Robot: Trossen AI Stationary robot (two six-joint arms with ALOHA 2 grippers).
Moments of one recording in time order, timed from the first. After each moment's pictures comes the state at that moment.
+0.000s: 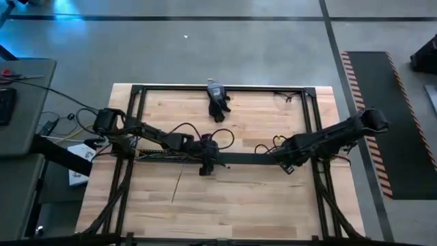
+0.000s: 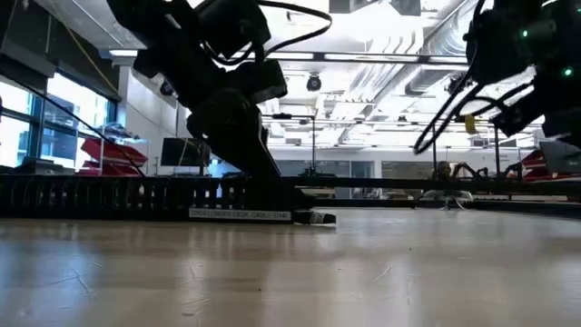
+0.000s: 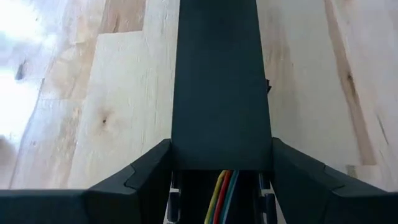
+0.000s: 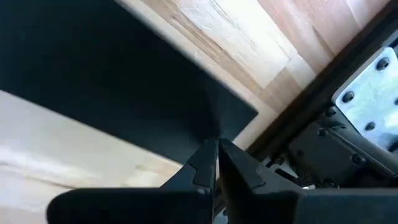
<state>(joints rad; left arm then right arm) -0.09 1.78 0.91 -0.05 -0.14 -0.01 0.22 1.37 0.72 -1.27 -0.06 1.10</state>
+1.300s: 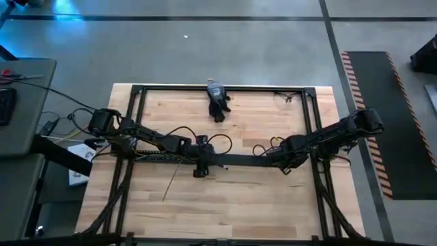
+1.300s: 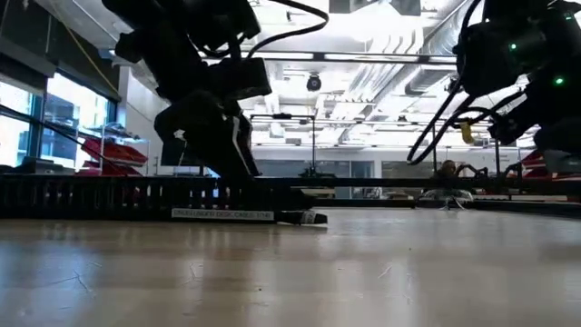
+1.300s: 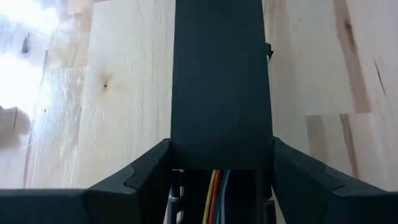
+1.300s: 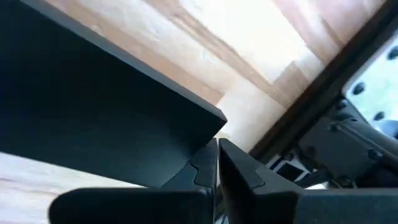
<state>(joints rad) -0.15 1.74 0.90 -0.19 -0.19 -0.01 0.21 1.43 0.73 -1.22 -0.09 1.14</state>
